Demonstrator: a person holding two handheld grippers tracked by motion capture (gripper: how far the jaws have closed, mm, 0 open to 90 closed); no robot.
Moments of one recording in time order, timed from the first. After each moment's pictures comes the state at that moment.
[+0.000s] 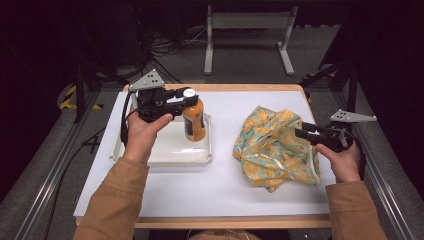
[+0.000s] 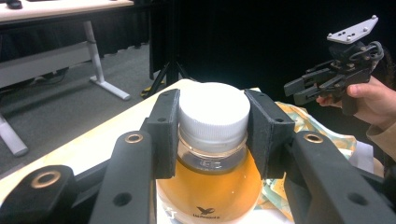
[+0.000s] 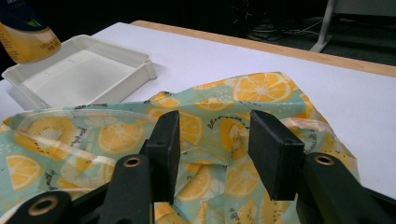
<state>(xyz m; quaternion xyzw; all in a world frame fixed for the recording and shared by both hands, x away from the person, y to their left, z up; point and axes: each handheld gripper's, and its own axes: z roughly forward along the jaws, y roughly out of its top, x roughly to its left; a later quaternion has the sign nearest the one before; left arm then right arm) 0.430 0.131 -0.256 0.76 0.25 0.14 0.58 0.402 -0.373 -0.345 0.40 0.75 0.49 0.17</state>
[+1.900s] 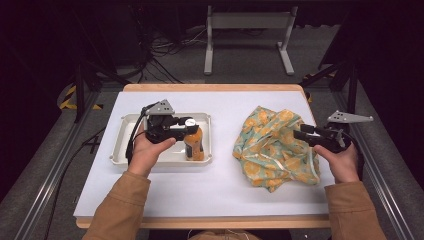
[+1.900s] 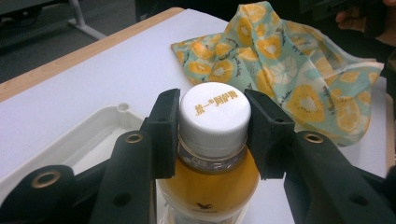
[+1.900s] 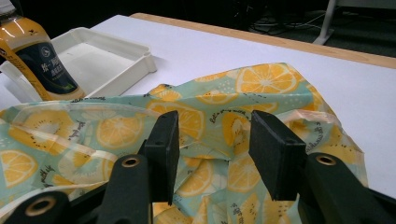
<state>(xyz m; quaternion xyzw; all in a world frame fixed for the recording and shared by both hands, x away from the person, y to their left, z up) 0.432 0.126 -0.331 0.82 0.26 0.09 0.50 0.403 -0.370 -0.349 0.41 0.76 0.48 0.17</state>
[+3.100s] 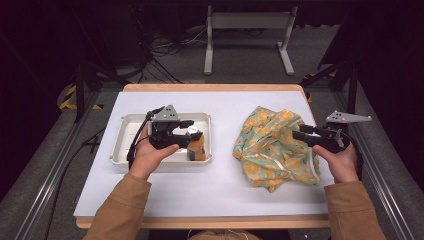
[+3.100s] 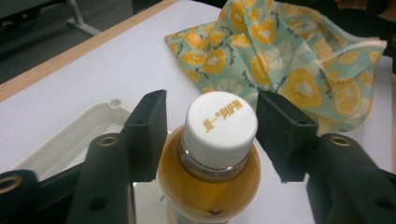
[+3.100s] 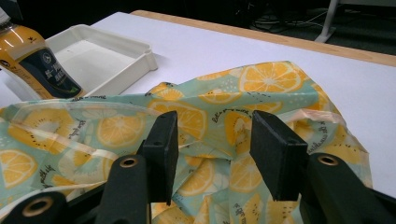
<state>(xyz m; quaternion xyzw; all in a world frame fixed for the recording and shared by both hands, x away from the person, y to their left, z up) 0.421 0.118 -0.331 0.83 0.24 0.11 0.50 0.403 -0.368 -0.349 0.41 0.76 0.48 0.17</state>
